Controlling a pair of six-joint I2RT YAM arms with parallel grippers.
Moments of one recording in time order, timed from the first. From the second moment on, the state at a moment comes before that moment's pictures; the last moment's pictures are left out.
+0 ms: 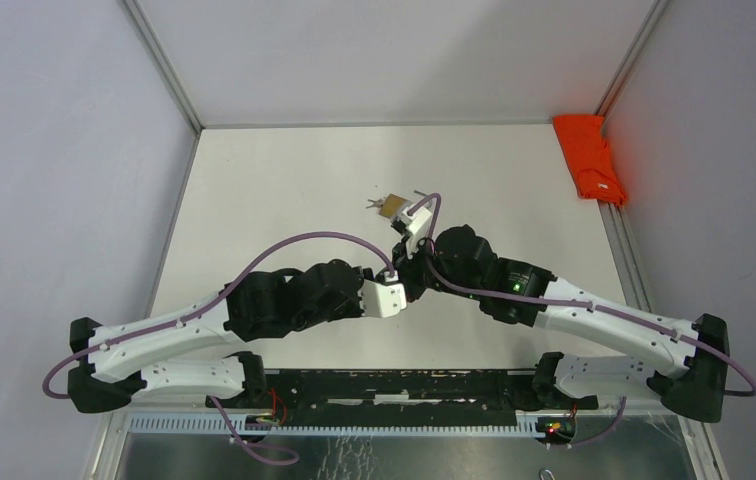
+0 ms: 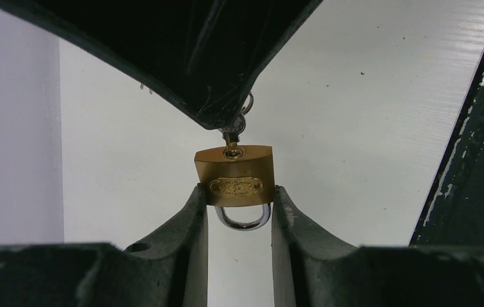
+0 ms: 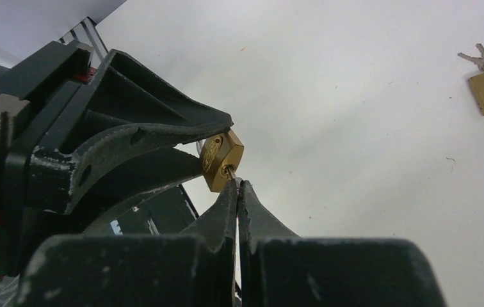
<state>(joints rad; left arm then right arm) -1.26 1.00 1.05 -0.80 -0.33 0.46 1.09 1.13 0.99 -0.23 -0.02 0.30</state>
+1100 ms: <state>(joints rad) -1.25 1.00 1.09 -0.86 -0.31 0.39 1.08 1.14 0.93 -0.09 -0.10 0.35</state>
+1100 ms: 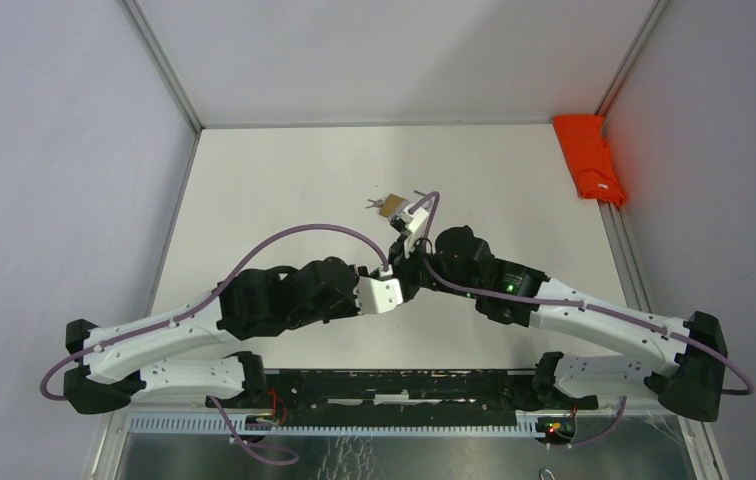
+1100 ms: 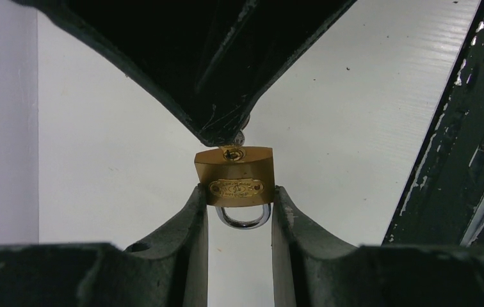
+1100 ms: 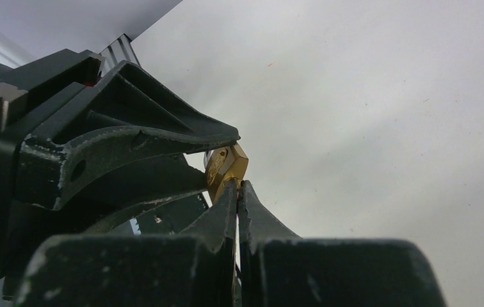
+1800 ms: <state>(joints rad) -1.25 0.92 1.02 -0.67 -0.32 0.34 1.09 1.08 0.93 -0.10 0.06 0.32</state>
